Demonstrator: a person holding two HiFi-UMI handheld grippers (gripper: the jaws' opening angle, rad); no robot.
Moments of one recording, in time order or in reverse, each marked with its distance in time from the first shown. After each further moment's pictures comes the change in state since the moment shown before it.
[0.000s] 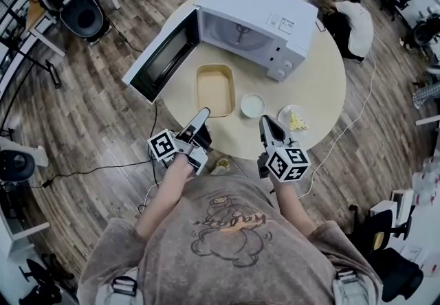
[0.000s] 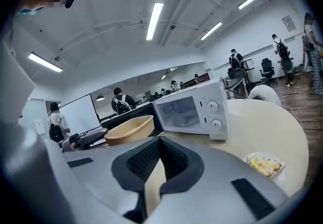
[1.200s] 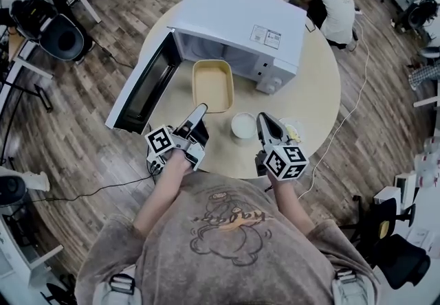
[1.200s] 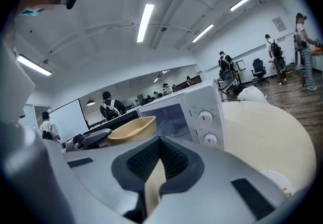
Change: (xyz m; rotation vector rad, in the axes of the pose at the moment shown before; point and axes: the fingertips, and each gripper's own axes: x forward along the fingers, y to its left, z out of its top) left arm 0.105 0.025 0.047 -0.010 0.115 0.015; right arm 0.060 -0.055 0.042 0.051 -0.036 -0.078
